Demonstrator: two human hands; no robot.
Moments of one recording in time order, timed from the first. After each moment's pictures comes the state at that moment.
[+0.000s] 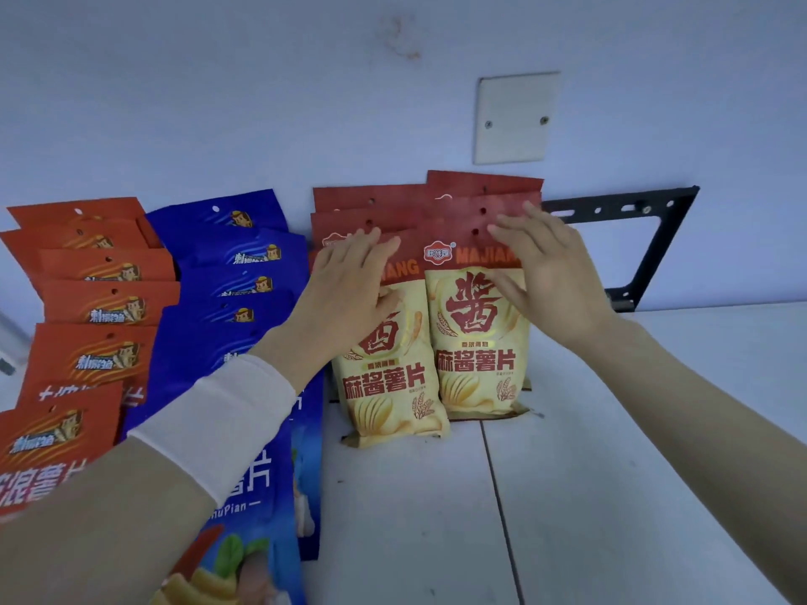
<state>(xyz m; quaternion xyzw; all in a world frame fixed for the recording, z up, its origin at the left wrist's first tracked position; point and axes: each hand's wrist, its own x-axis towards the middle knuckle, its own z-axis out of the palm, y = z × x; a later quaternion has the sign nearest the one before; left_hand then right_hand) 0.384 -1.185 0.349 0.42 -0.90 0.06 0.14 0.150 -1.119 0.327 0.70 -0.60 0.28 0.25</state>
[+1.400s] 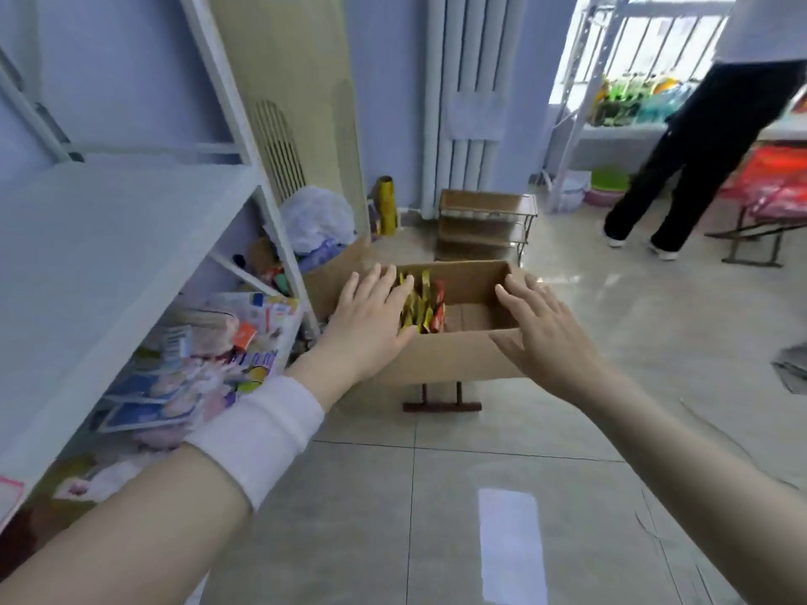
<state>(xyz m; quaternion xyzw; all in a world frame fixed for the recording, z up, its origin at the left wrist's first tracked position) 0.312 -0.453 0.260 -0.29 -0.96 -0.01 0.02 0.378 -0.233 0.232 0.04 -0.99 0.11 0.12</state>
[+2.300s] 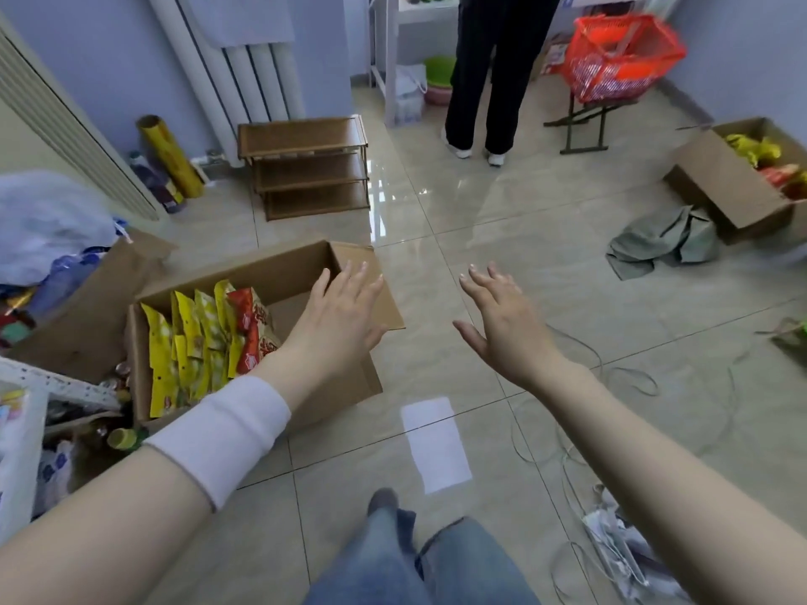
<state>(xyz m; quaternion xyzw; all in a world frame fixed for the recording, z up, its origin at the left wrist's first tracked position) 0.127 -0.087 0.151 -0.47 -0.88 -0.03 -0.06 0.257 0.103 0.130 -0.11 -0.98 0.12 0.10</state>
